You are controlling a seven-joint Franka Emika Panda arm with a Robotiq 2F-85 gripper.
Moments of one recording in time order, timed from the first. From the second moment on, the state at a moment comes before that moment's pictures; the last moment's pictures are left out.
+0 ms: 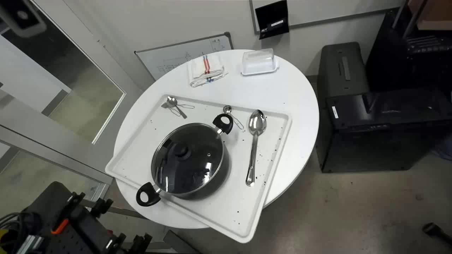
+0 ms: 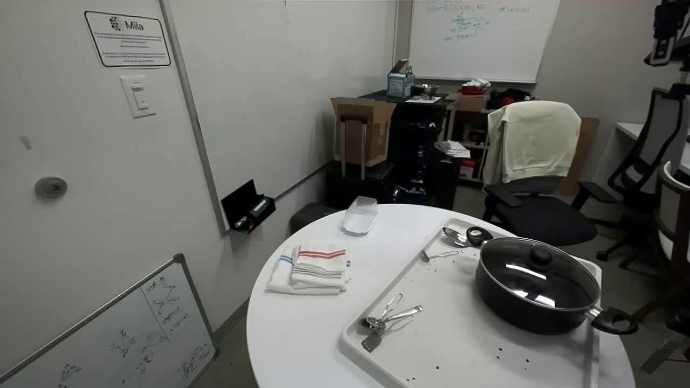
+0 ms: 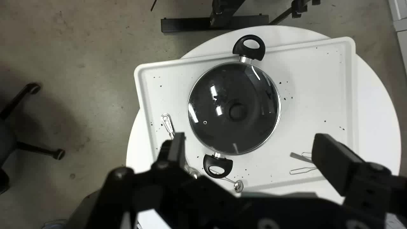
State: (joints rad) arm -0.12 -0.23 -0.24 -2.07 -0.06 1.67 -0.29
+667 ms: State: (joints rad) arm -0.12 -0.23 -0.24 -2.07 -0.06 1.67 -0.29
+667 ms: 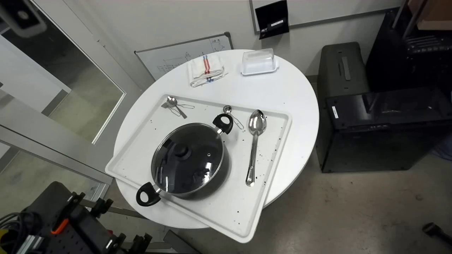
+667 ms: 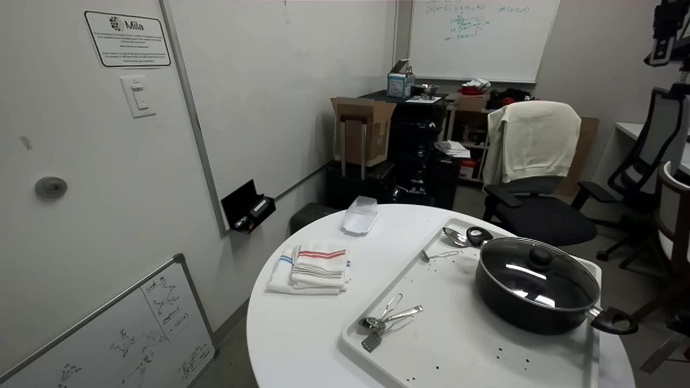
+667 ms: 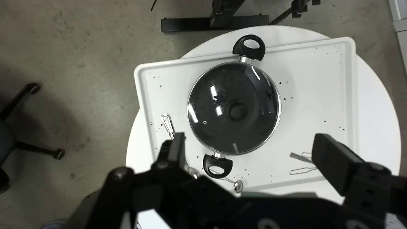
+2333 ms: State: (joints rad) arm -0.10 0.00 -0.12 -2.38 -0.13 2.32 -0.30
